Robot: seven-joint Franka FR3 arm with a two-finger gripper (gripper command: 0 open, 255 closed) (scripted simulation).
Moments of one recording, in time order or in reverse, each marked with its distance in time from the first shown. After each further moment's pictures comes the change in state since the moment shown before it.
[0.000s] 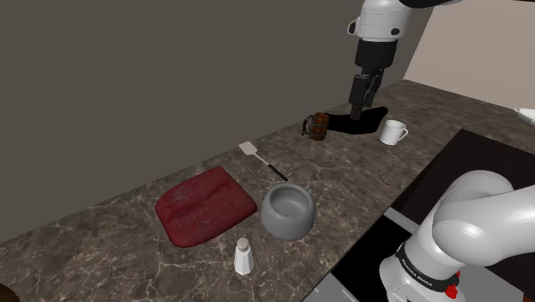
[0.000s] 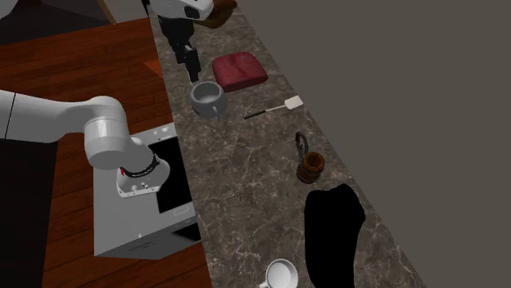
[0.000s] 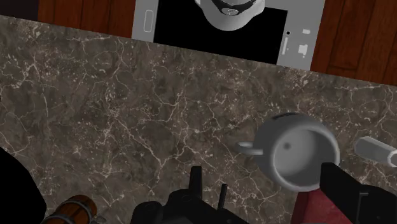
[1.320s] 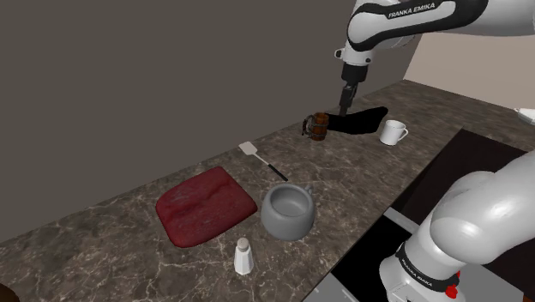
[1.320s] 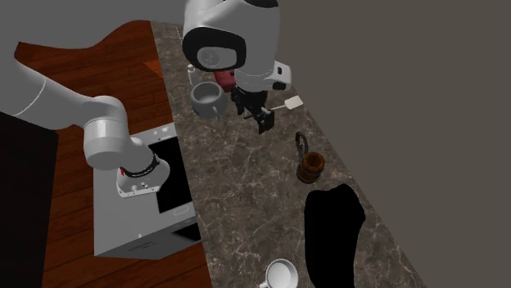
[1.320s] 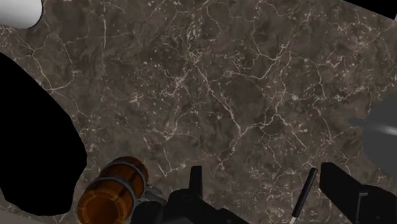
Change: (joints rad) arm -0.046 0.405 -0.322 0.064 -0.121 0.390 -0.469
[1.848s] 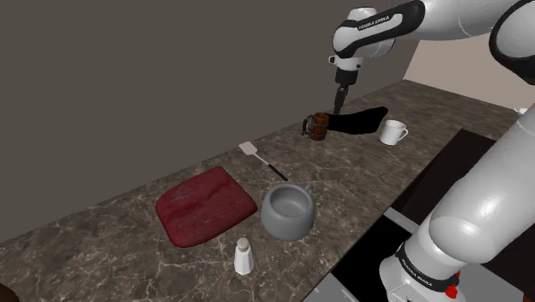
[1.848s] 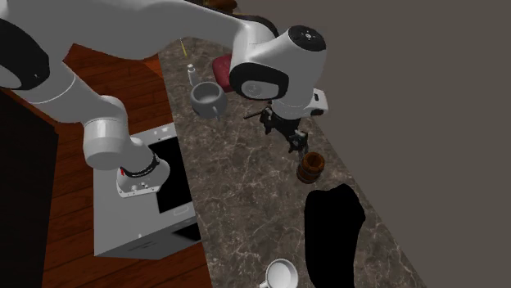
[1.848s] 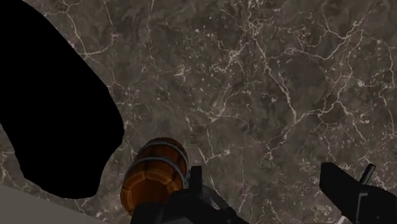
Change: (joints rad) arm -0.019 0.288 -0.105 0.183 0.083 0.110 -0.232
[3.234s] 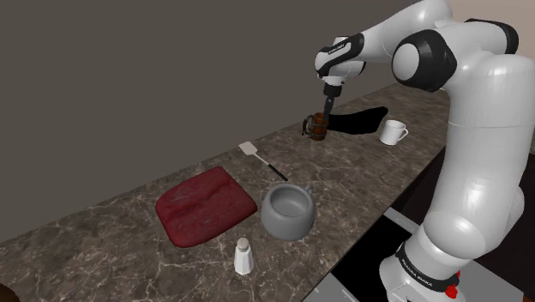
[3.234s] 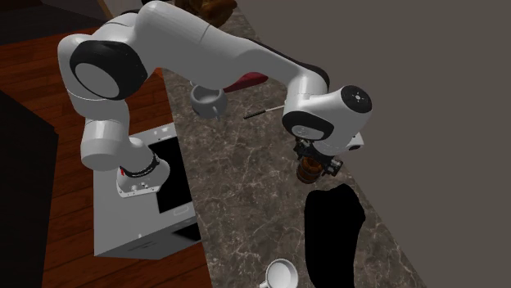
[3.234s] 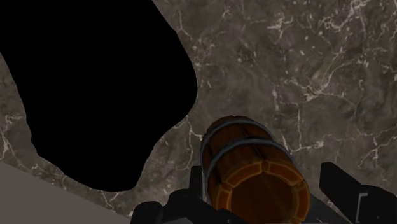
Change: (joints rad) arm -0.110 0.460 -0.009 0.325 0.212 0.104 -0.285
